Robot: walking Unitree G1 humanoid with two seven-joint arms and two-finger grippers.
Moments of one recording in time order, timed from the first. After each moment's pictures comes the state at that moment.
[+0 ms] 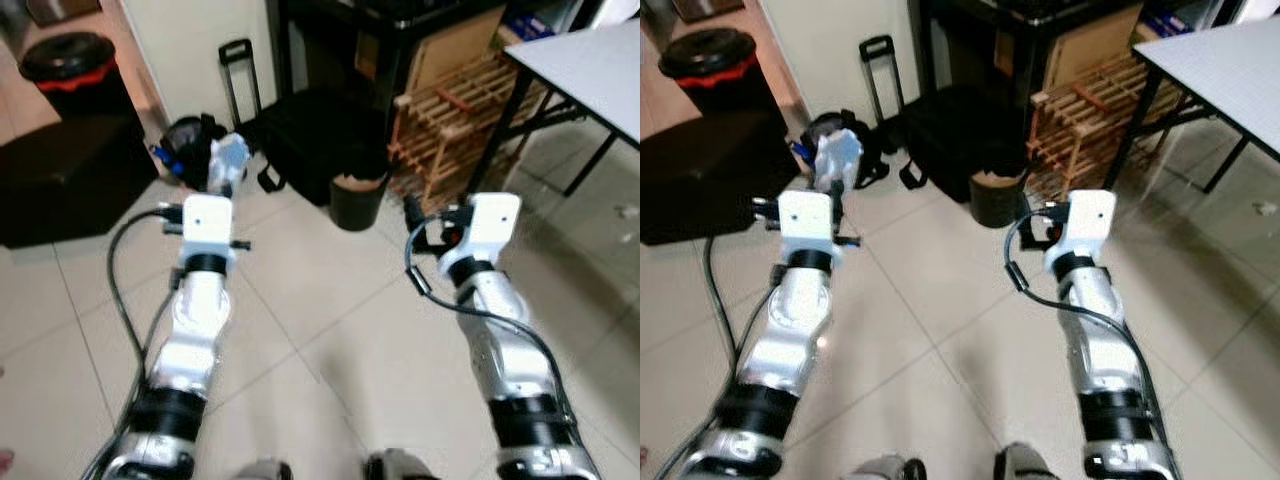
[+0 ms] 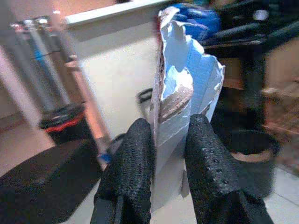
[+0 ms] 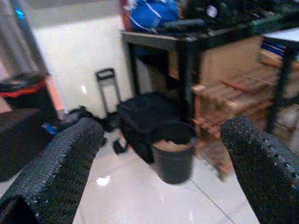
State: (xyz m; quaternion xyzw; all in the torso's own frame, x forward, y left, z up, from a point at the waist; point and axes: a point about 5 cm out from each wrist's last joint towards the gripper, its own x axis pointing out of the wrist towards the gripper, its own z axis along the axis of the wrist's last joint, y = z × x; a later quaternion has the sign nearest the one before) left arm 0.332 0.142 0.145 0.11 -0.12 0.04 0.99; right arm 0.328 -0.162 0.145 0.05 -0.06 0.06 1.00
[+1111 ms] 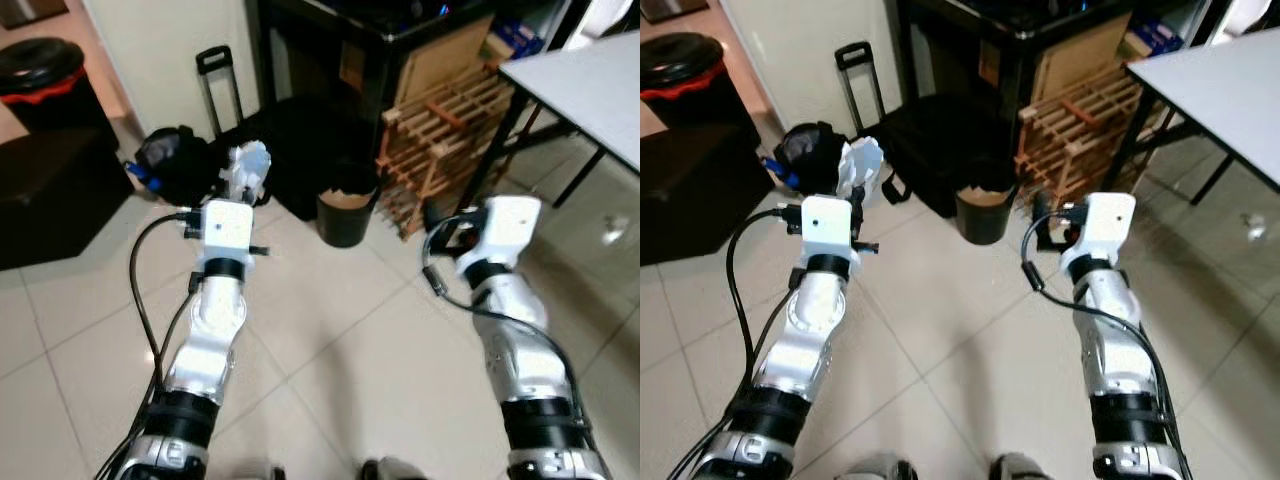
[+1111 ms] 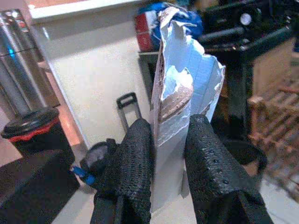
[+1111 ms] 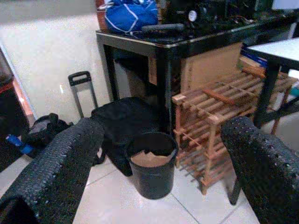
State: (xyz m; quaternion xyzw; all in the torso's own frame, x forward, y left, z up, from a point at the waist) left arm 0.332 0.137 0.148 0.11 -0.13 0.03 0.99; right arm 0.328 -0.169 0.149 0.05 -0.06 0.04 1.00
